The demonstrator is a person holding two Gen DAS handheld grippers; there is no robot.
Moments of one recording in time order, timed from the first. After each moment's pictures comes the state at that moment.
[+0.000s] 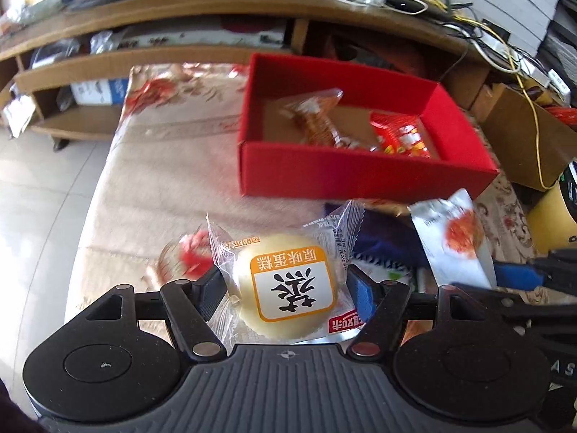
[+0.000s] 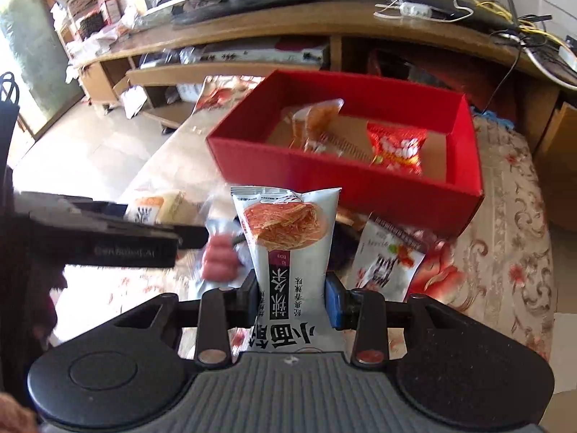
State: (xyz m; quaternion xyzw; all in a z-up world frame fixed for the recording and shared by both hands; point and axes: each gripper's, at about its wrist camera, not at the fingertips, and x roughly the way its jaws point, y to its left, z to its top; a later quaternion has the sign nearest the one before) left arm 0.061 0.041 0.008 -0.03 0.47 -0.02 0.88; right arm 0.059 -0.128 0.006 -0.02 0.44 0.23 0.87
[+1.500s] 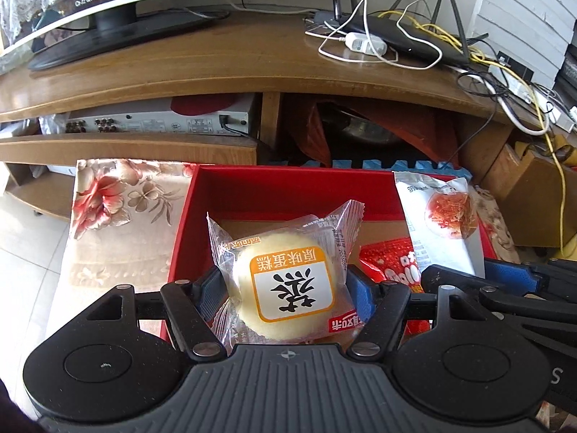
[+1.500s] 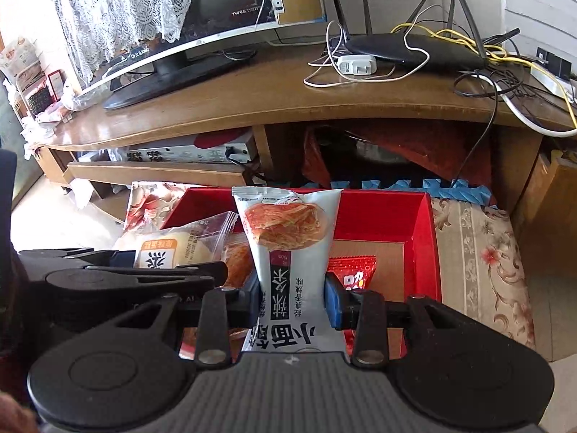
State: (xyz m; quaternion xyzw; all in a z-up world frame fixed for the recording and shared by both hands) left arm 0.205 0.003 0.021 -0.02 0.44 -0.01 0.90; right arm 0.204 -0.143 0.029 0.04 0.39 0.17 0.90
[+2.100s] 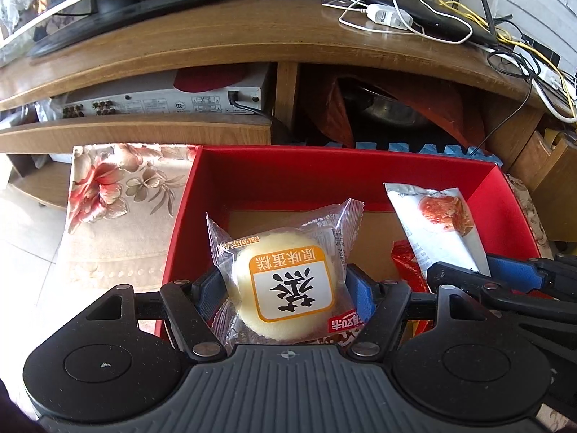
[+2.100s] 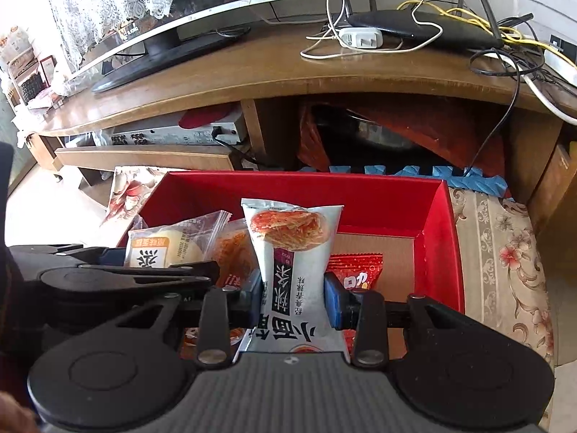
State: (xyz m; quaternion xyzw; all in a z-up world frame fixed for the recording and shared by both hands) left arm 0.228 0.008 -0.007 -0.01 0.46 0.01 0.89; right arm 0.233 -0.132 0.000 0.03 0.41 0.17 0.90
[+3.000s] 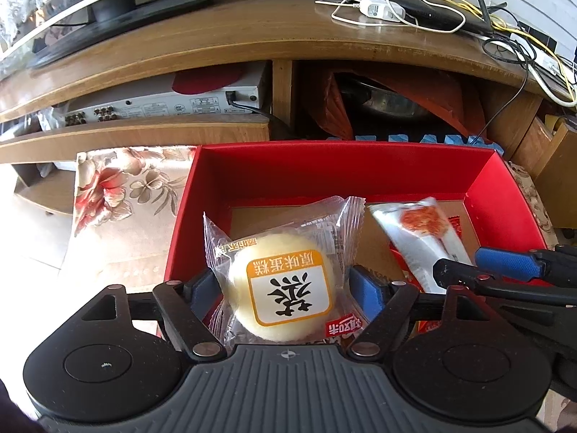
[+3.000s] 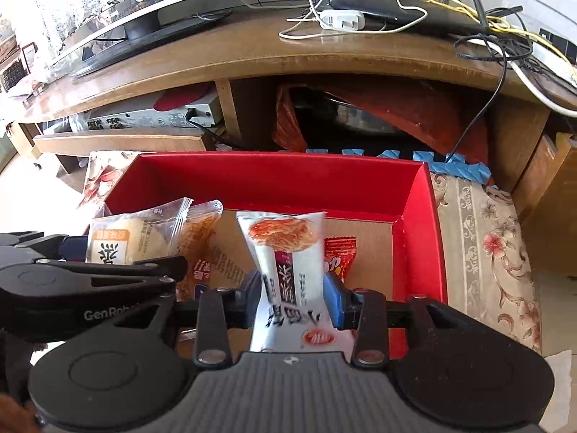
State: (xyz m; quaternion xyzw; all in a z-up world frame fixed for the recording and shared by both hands) left arm 0.225 0.004 -0.007 0.01 0.46 0.01 0.89; right arm 0.234 -0.136 -0.011 0.01 0.43 0.14 0.89
